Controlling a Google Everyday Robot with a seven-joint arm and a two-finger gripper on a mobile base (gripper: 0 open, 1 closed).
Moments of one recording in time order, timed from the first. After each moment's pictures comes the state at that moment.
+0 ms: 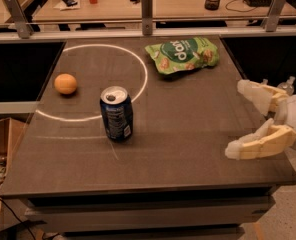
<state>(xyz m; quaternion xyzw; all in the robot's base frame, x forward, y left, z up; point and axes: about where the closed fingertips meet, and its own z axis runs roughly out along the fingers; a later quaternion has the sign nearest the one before) 0.410 -0.161 0.942 -0.38 0.66 0.37 0.53</state>
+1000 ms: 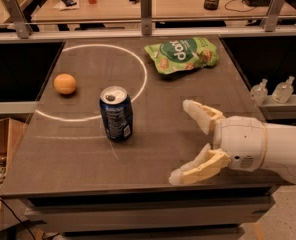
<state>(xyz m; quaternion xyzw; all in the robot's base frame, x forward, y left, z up) 0.397 -0.064 0.893 -0.42 0.61 0.43 0.52</state>
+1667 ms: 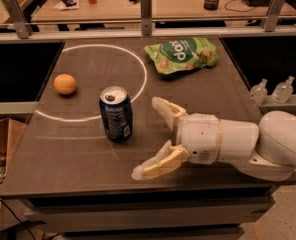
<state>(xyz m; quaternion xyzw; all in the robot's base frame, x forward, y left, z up) 0.414 0.002 0.881 -0.44 0.57 0.45 0.53</state>
